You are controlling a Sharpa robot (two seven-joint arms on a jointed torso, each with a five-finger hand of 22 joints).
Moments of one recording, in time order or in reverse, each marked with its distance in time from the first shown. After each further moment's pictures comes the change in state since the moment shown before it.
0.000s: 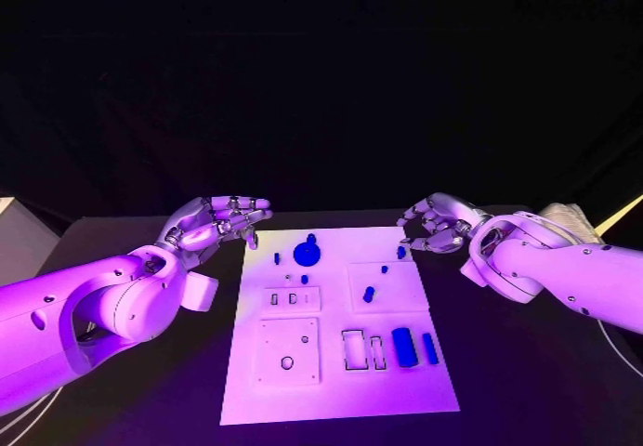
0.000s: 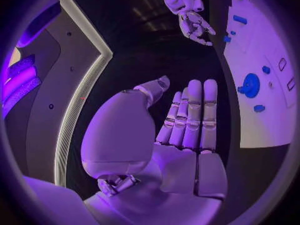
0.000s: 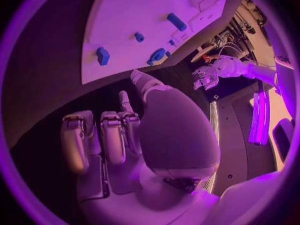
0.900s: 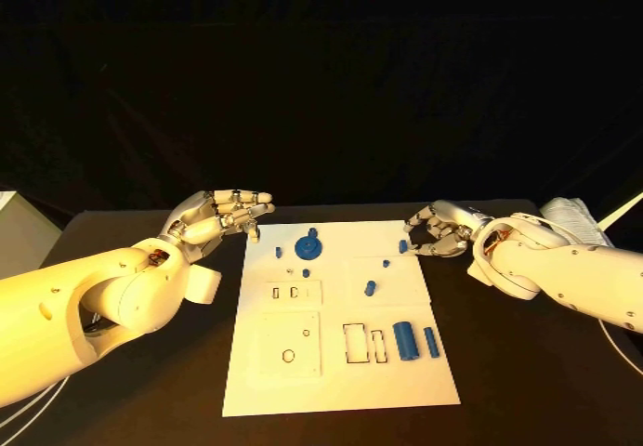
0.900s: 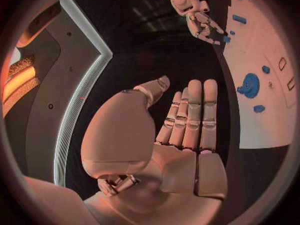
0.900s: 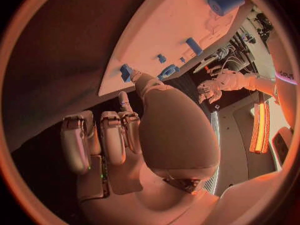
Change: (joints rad) left arm -0.001 0.012 -0.001 -0.017 -0.001 0.009 0.001; left_hand 0.000 0.000 0.000 0.000 0.000 0.000 0.000 0.000 0.000 0.000 0.000 0.000 0.000 0.000 0.000 0.000 0.000 0.000 0.000 0.000 0.003 0.000; right arm -0.045 0.051 -0.004 -0.142 -0.070 0.061 0.061; right_hand 0.004 -0.004 0.000 -0.005 -0.005 -0.014 0.000 -0.008 -0.005 0.000 0.000 -0.004 0.000 -0.004 0.004 0.000 0.000 0.000 0.000 0.000 0.000 0.001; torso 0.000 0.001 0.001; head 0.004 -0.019
